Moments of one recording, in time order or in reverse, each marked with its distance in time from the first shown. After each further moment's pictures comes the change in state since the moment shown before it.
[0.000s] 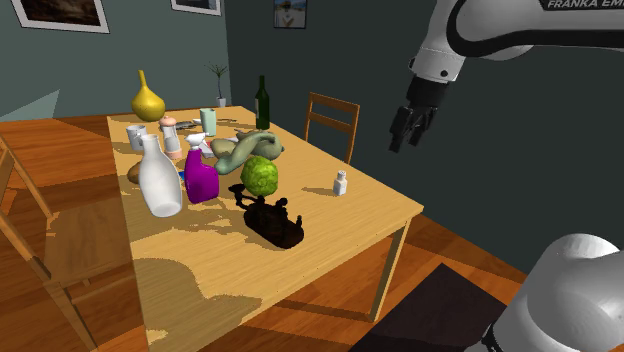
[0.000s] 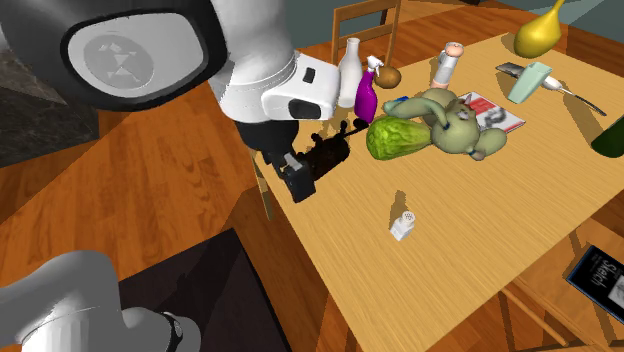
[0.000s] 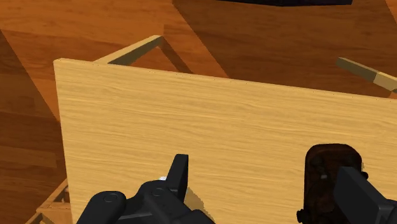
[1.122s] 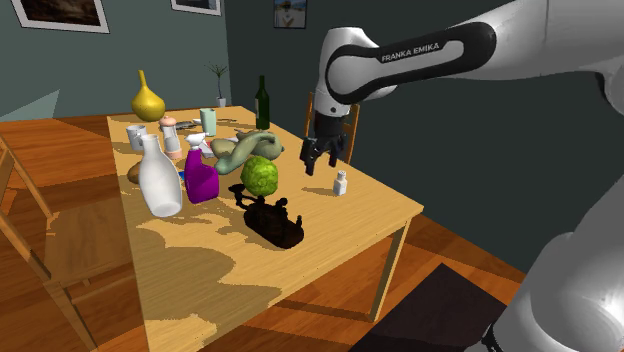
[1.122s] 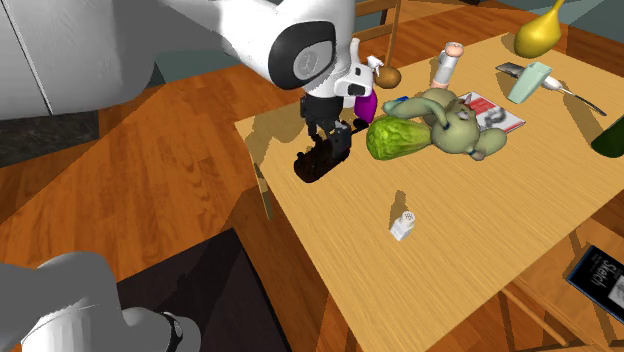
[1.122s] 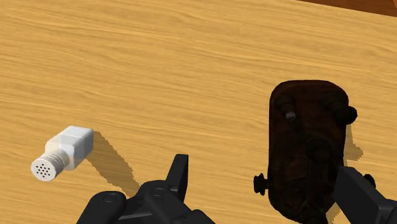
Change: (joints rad) arm 0.066 0.572 0.158 0.271 0.001 0.250 0.168
